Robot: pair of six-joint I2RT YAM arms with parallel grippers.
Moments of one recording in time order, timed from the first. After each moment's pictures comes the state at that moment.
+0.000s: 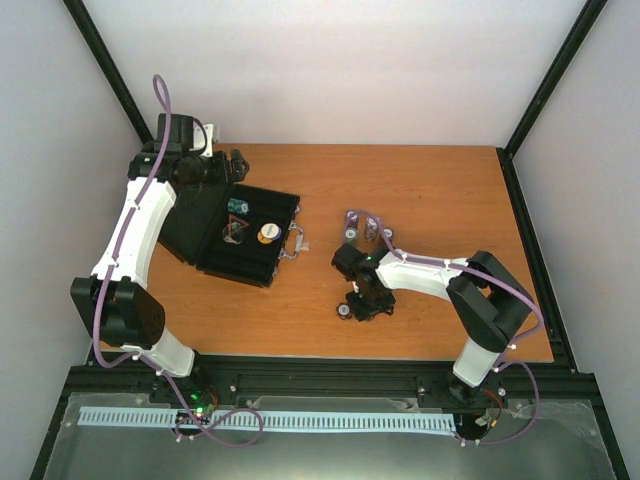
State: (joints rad) left arm -0.07 1.57 1.64 -0.86 0.27 -0.23; right arm 0.82 1.72 0.97 -0.83 -0.01 0.40
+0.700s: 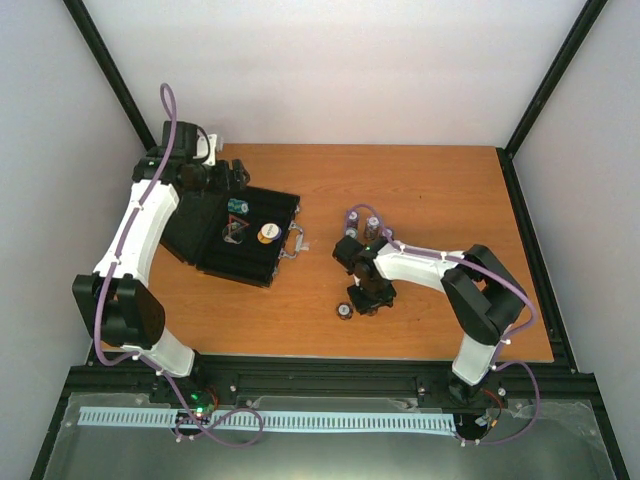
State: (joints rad) left arm -0.07 1.57 1.58 -0.87 0.28 -0.22; right arm 0.78 1.75 1.05 -0.89 0.00 0.36
